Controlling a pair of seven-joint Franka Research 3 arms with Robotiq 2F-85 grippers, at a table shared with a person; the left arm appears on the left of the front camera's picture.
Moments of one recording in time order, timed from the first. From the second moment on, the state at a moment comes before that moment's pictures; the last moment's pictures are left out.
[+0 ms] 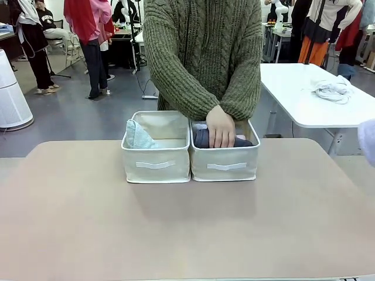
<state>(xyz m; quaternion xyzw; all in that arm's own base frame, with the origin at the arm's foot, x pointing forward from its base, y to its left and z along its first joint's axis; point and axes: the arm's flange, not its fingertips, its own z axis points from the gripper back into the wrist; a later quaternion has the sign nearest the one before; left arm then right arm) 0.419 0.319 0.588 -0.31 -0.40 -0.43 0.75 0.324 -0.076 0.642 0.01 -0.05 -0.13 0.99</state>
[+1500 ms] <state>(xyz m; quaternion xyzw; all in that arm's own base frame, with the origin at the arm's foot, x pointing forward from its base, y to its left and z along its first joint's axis) 0.419 0.318 0.588 -0.31 -0.40 -0.43 0.75 0.298 0.056 0.672 -0.07 -0.06 0.25 0.97</state>
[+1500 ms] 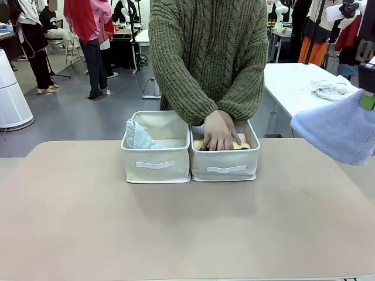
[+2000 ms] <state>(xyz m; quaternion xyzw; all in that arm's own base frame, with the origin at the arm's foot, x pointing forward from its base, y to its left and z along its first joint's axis) 0.419 0.318 0.588 -0.31 -0.40 -0.43 0.75 0.300 0.057 0.670 -0.07 -0.05 0.25 0.97</state>
